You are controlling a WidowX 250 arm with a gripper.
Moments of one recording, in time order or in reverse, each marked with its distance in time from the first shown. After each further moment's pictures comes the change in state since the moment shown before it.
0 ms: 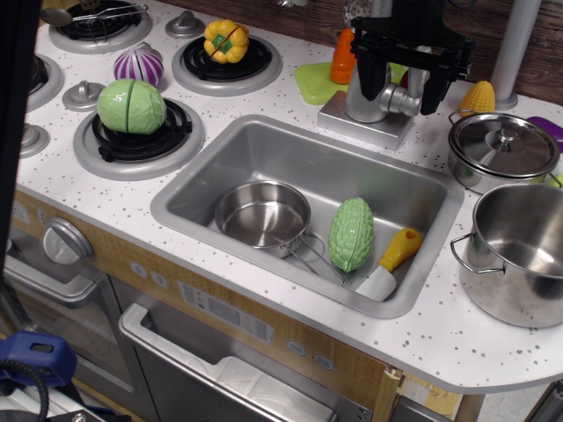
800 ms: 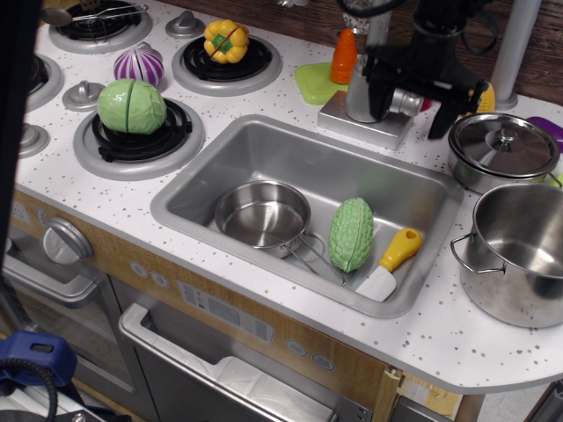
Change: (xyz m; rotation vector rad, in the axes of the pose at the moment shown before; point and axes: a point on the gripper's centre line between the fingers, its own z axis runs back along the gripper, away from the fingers) arm 0.001 -0.012 -0.013 0.175 -0.174 0.042
